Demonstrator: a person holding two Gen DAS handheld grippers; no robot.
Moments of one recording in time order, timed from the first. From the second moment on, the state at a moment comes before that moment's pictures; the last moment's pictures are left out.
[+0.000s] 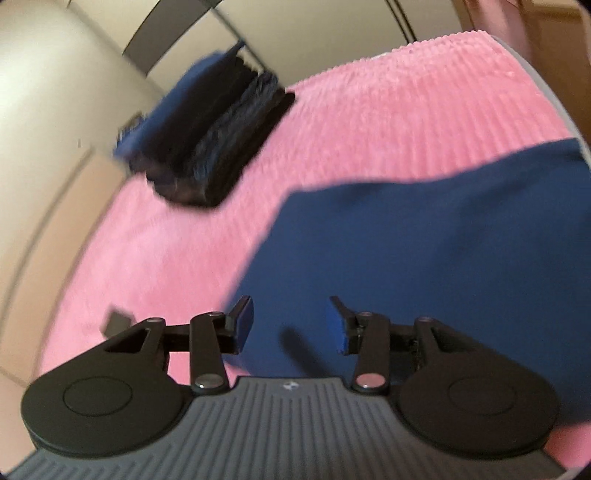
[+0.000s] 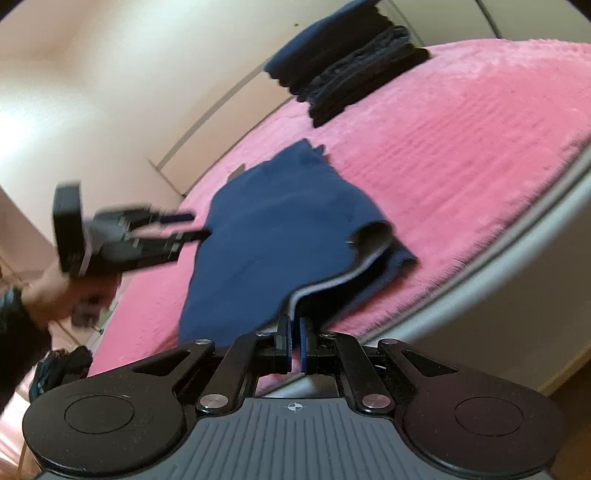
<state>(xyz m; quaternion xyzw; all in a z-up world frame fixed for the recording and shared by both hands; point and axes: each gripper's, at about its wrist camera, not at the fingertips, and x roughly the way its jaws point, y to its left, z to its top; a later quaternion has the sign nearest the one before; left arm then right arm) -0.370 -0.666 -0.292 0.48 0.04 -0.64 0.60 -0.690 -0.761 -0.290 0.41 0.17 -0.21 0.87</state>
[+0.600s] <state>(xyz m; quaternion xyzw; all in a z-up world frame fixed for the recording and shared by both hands) -0.433 -0.557 -0.310 0.43 0.09 -0.68 0.59 -0.709 -0.787 -0.260 0.40 0.11 -0.27 0.87</state>
